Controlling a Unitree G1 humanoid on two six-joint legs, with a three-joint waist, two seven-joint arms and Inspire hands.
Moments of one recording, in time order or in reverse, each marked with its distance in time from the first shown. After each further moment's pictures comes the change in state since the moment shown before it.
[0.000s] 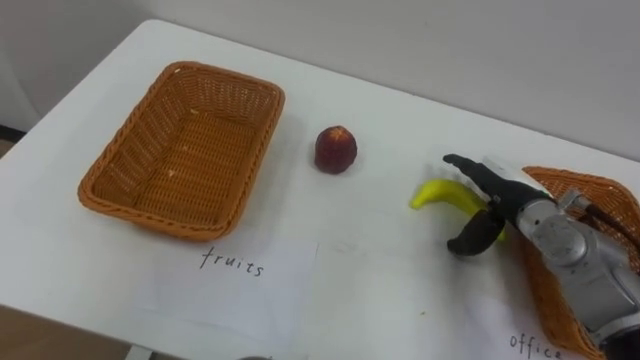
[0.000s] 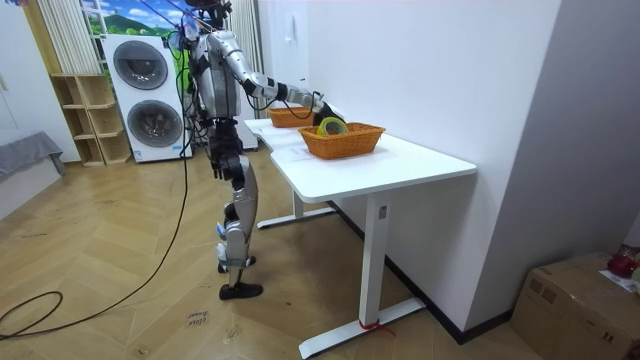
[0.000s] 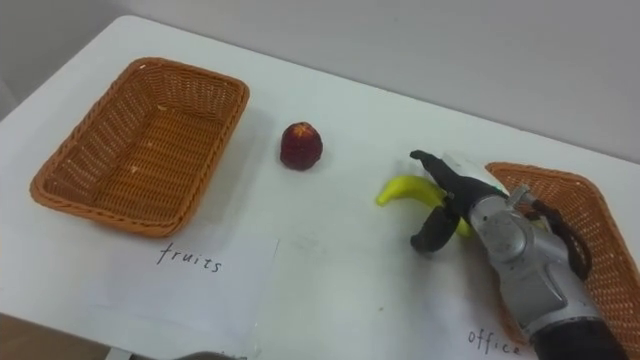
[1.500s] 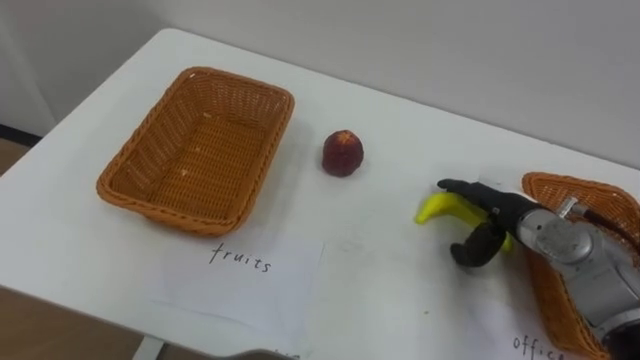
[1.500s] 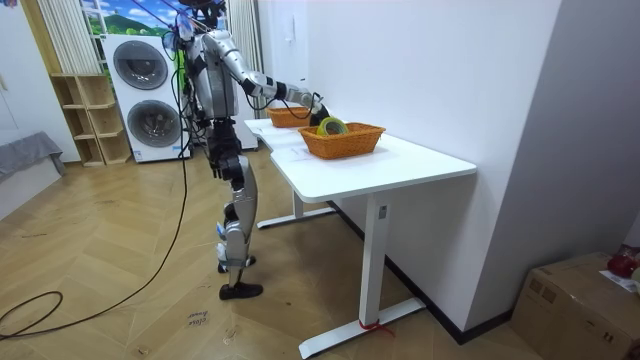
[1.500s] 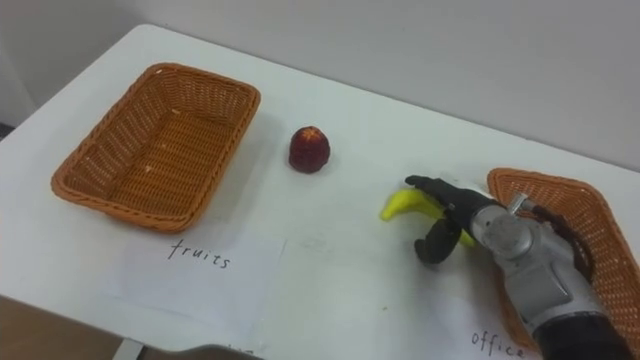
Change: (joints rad) left arm 0.003 0.002 -0.041 -0.010 -0.001 0.005 0.010; right arm -0.022 -0.009 0.003 0.055 0.074 0.020 0.173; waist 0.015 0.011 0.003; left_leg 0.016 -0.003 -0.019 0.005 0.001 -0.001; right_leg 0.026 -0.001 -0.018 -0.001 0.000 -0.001
